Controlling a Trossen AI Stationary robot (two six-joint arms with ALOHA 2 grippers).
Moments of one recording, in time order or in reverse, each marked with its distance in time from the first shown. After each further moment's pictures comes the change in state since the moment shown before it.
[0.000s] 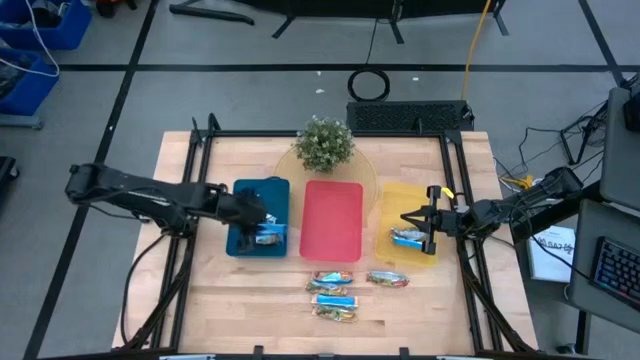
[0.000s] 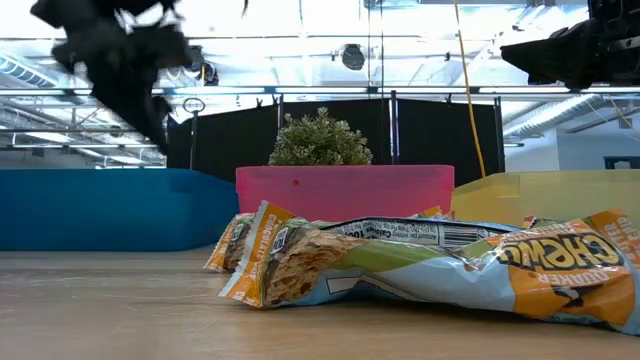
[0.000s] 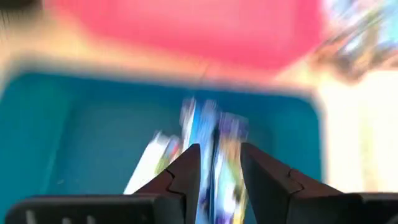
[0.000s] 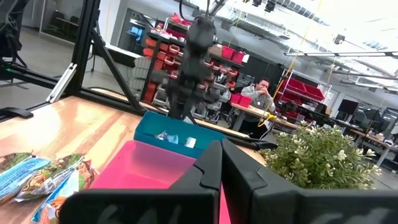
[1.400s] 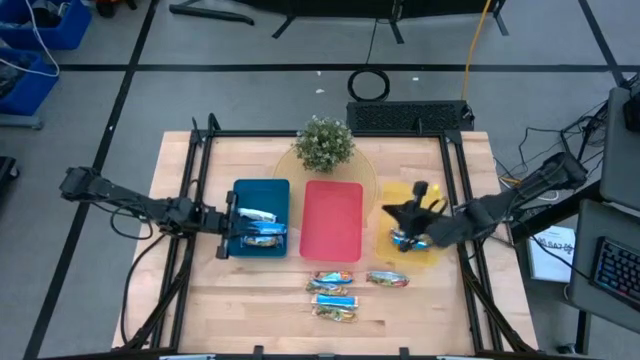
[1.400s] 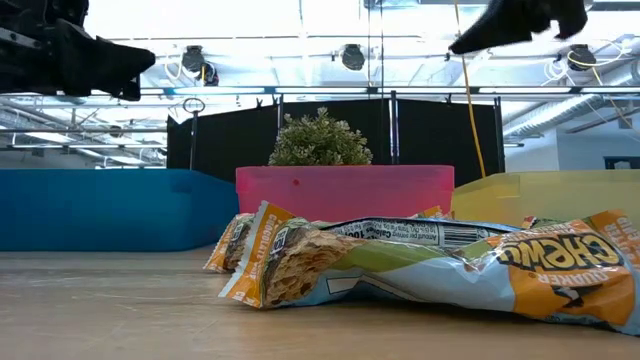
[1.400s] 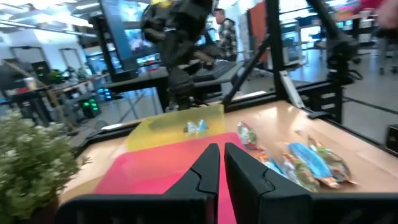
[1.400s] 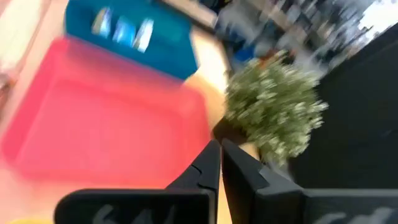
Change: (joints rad) left arm -0.181 -0.564 -0.676 1.115 -0.081 0.384; right arm 0.080 0.705 0.751 -0.853 0.421 0.274
